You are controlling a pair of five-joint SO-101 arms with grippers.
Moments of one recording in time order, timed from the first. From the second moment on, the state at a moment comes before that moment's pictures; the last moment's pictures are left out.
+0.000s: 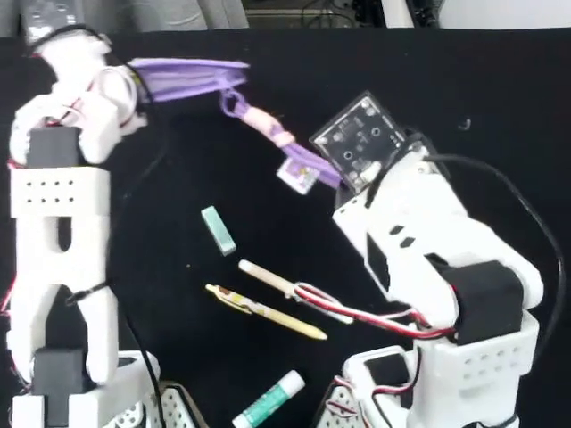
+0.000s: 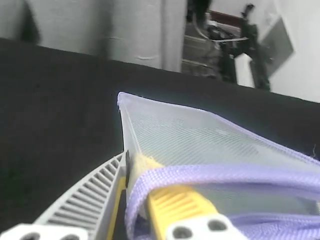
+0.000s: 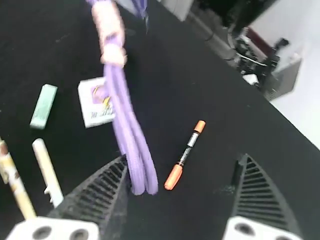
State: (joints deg) left arm -9.8 -17.8 -1.8 58.2 8.3; right arm -13.2 -45.2 2.9 92.2 32.1
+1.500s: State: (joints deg) left arm -14.5 -17.8 -2.2 70.4 8.3; right arm -41.8 -48.9 9.5 88.6 31.2
